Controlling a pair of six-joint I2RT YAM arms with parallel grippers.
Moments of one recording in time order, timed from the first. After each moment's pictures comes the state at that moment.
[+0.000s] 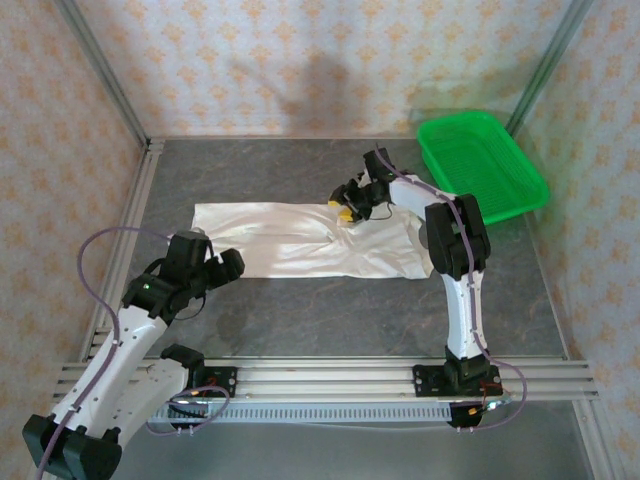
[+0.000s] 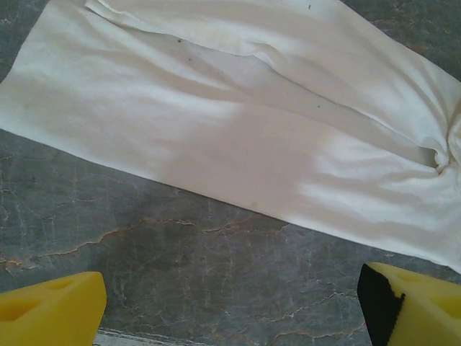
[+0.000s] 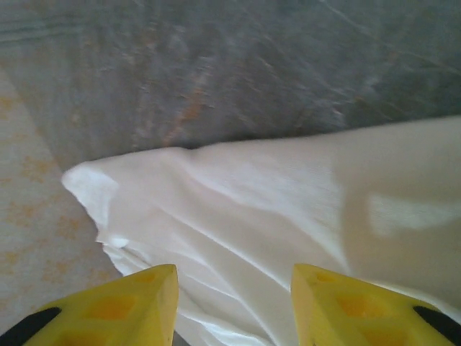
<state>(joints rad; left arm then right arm) -0.26 0.77 0.73 -0.87 -0.08 -0.69 0.34 2.20 1.63 -0.45 -0.66 0.92</state>
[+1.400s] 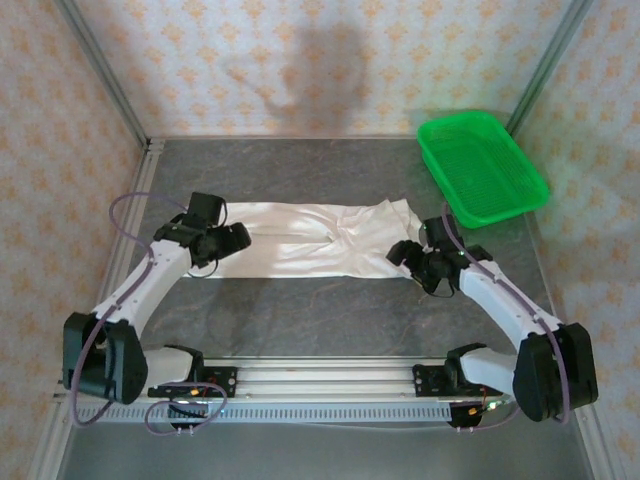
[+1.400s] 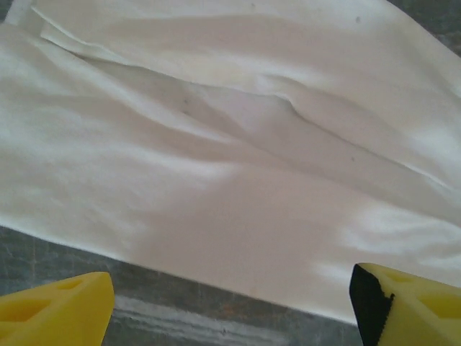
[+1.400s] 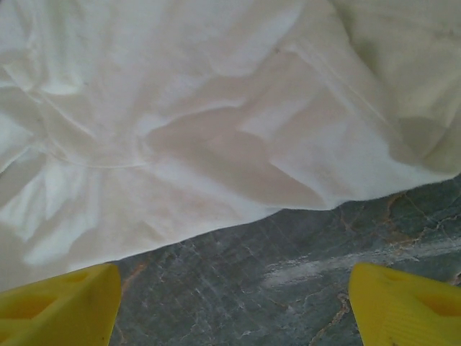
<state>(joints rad) -0.13 1.29 0.91 -0.71 -0.02 -0.63 0.27 1.16 0.69 -0.59 -0.23 0.87</state>
